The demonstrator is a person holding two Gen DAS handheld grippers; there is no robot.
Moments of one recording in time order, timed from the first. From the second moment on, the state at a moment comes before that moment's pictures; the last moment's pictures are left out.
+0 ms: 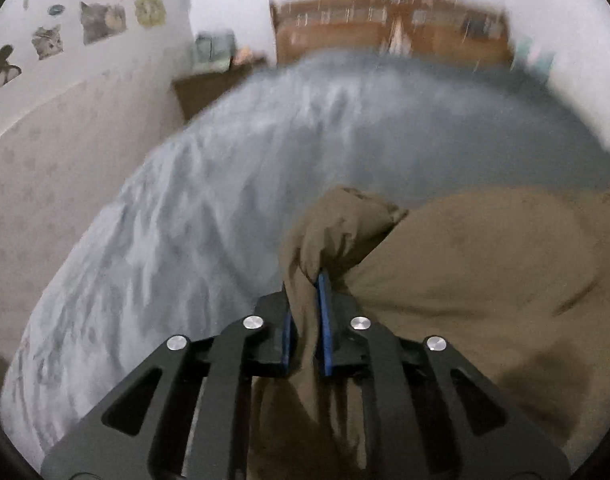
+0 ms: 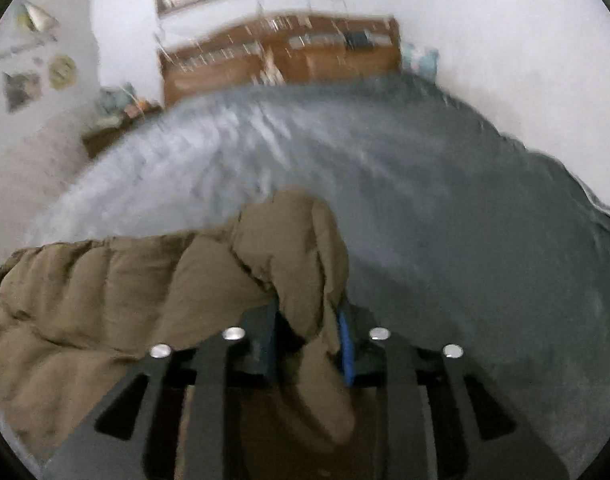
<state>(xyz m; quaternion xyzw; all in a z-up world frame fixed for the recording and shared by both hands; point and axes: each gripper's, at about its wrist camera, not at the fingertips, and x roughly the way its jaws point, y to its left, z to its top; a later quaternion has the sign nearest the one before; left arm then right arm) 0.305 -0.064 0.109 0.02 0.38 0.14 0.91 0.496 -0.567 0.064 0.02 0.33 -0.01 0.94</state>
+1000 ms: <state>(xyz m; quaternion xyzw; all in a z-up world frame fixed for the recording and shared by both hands) 0.373 -0.154 0.078 0.02 0.34 0.18 0.92 0.520 -0.495 0.002 -0.02 0.33 0.02 0.94</state>
